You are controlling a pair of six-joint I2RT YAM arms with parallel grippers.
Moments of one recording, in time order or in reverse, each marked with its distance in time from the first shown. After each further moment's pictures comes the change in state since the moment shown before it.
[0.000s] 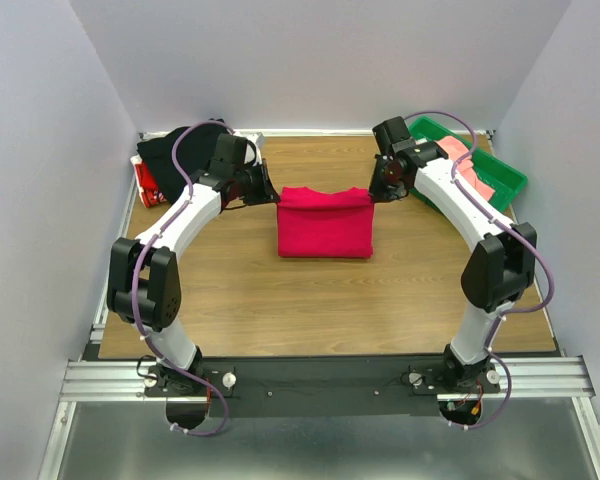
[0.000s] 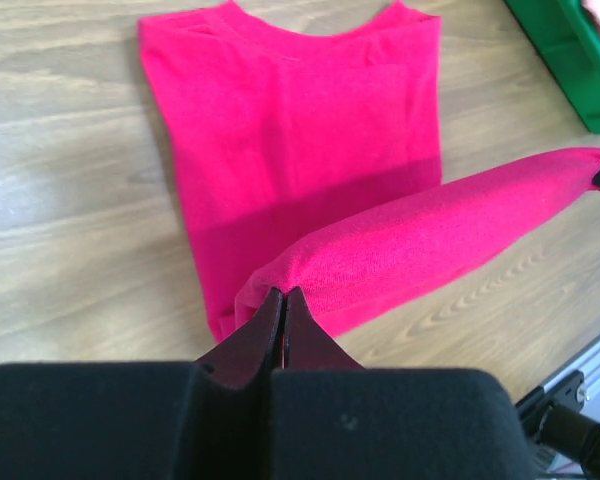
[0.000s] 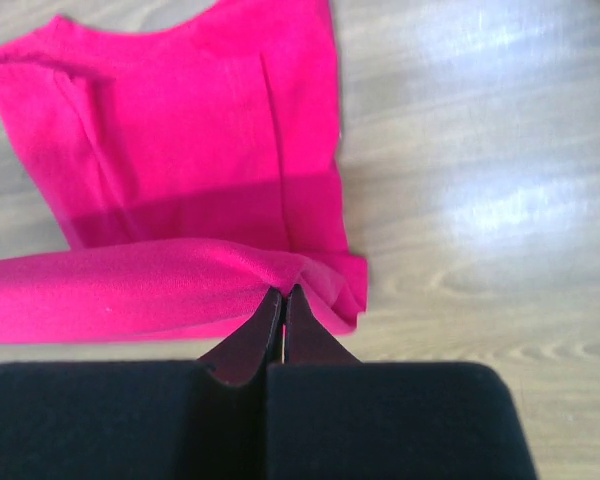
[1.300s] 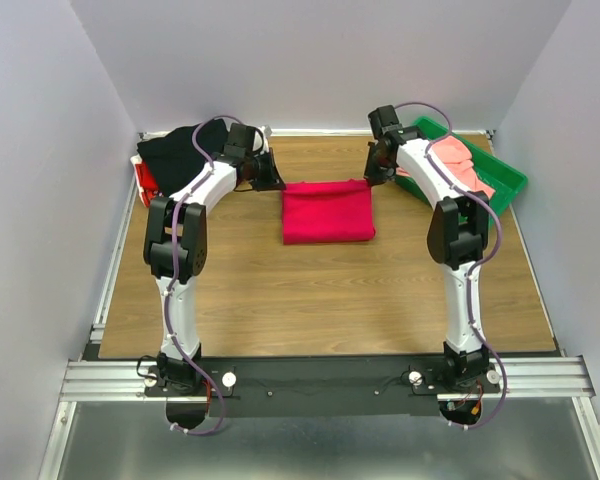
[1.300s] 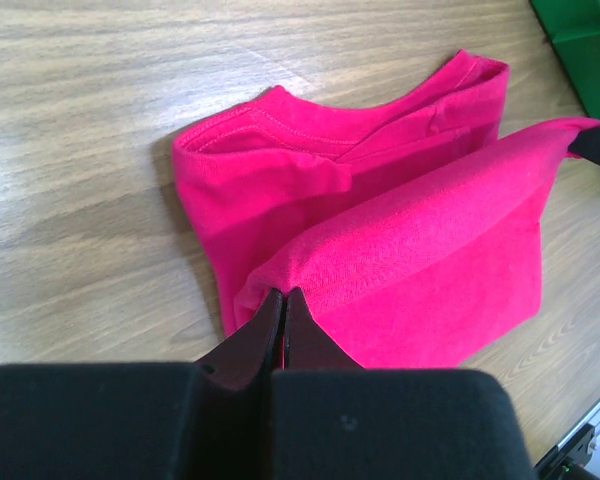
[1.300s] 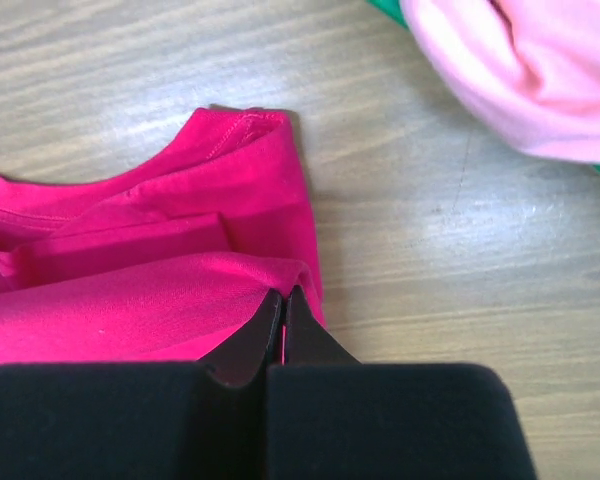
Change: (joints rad) left arm 0.058 0.437 0.338 0.029 0.077 0.009; right arm -0.102 0.490 0.441 0.011 -0.031 -0.134
